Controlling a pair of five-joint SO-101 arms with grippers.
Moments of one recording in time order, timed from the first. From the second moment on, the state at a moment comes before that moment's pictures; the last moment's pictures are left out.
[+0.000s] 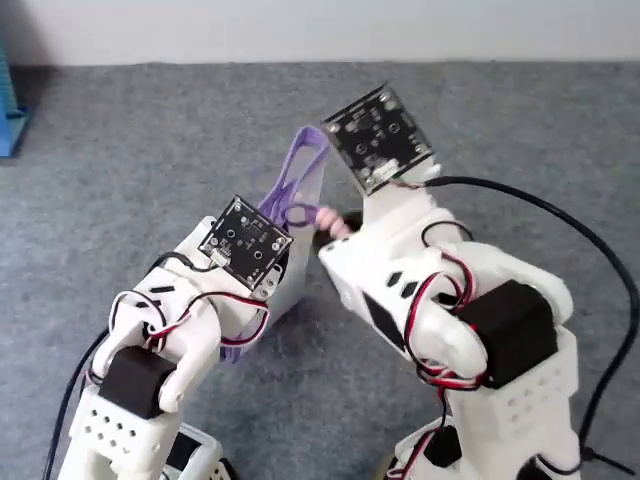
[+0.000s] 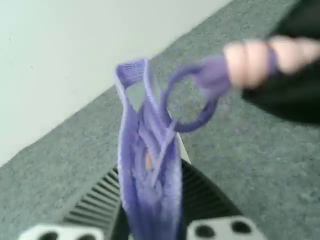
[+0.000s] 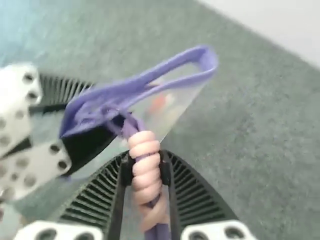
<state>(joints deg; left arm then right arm) 20.4 -62.0 45.8 57.1 -14.5 -29.9 -32.2 -15.4 95.5 3.3</state>
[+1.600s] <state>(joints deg) 23.0 -81.6 34.8 74.3 -7.9 -15.7 -32.1 23.0 53.0 5.3</state>
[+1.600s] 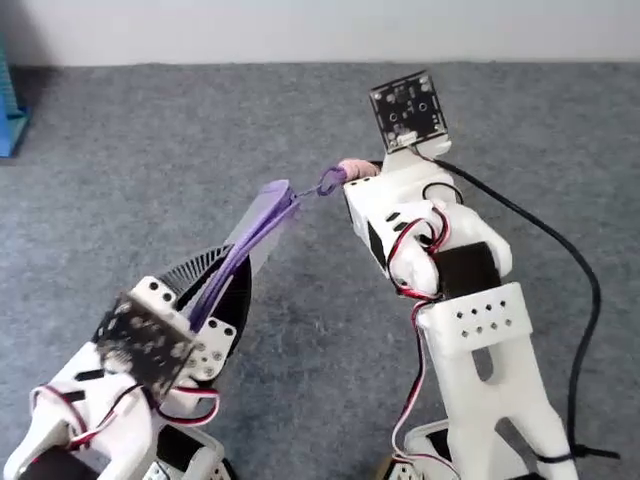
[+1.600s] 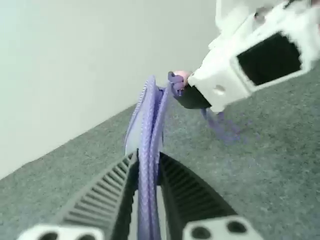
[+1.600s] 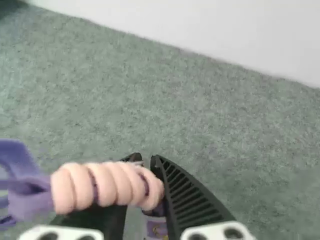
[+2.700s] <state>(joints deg) 22.8 -84.9 24.0 75.3 -3.9 -12.6 -31.0 29.2 52.3 6.4</state>
